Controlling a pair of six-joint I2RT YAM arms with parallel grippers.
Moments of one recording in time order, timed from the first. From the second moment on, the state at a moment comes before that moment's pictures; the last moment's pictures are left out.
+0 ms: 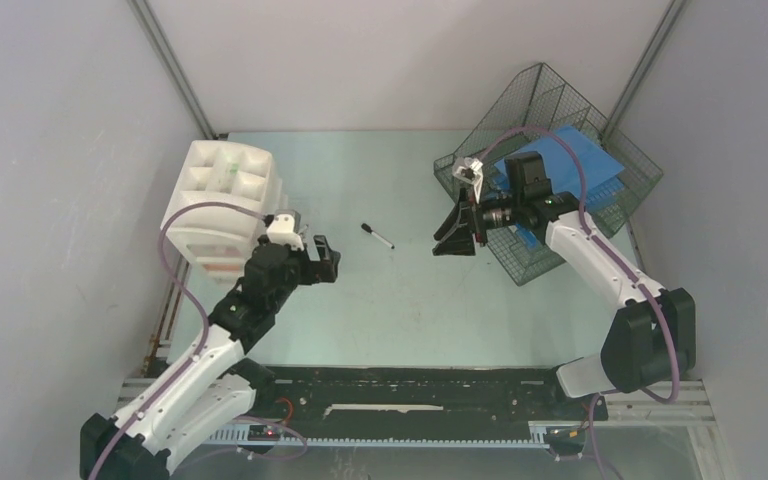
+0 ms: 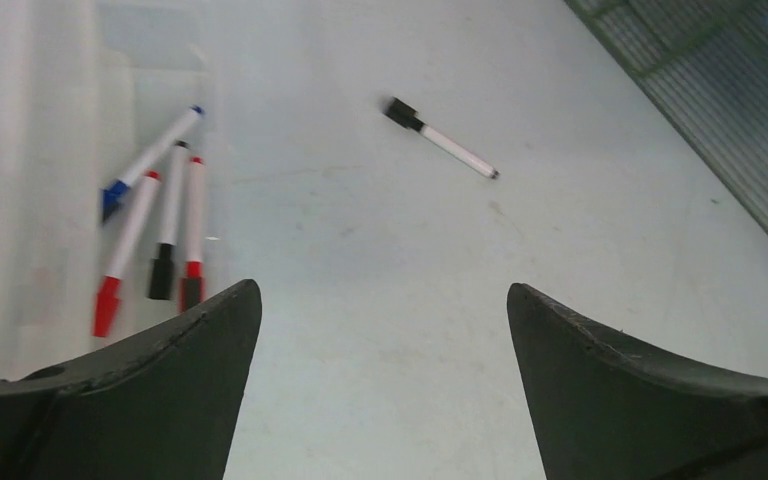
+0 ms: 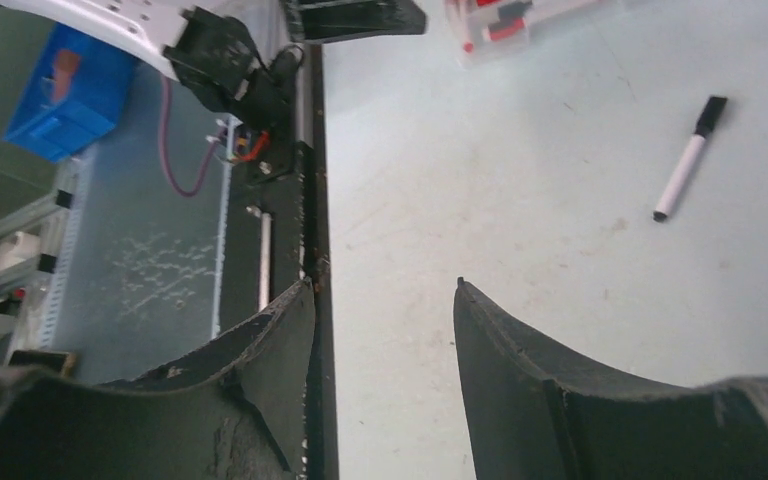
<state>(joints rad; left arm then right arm) -0.48 0.77 0.54 -0.16 -0.22 -0.33 0.31 1.43 1.17 -0.47 -1.22 -0.24</state>
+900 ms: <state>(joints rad) -0.48 0.37 0.40 -0.21 -0.04 -0.50 0.65 2.22 2.01 -0.92 -0.42 -0.36</state>
